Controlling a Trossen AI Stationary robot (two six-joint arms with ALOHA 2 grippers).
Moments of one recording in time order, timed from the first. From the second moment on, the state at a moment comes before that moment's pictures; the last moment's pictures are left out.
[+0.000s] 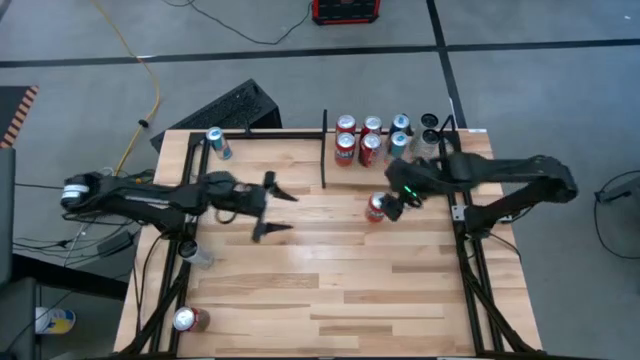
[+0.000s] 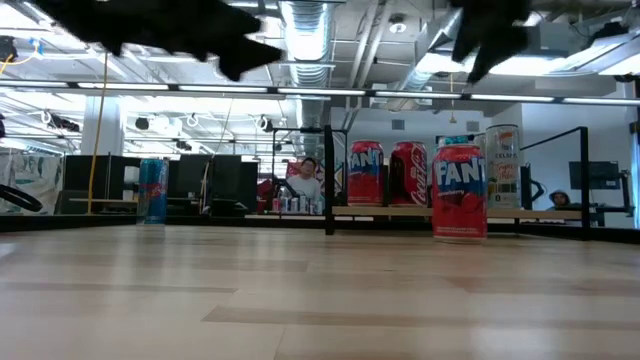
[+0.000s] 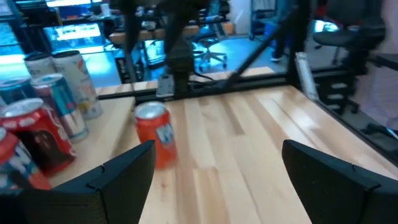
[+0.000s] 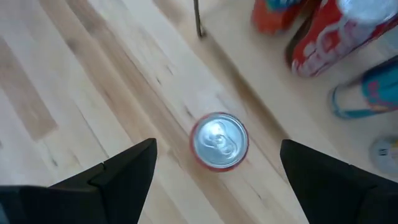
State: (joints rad) left arm 0.10 1.12 0.55 0.51 0.19 0.09; right arm 0.06 1.23 1.27 -1.09 0.35 0.64
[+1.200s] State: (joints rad) left arm 0.18 2.24 1.60 0.45 0.27 0.16; right arm 0.80 1.21 0.92 -1.07 1.26 1.38
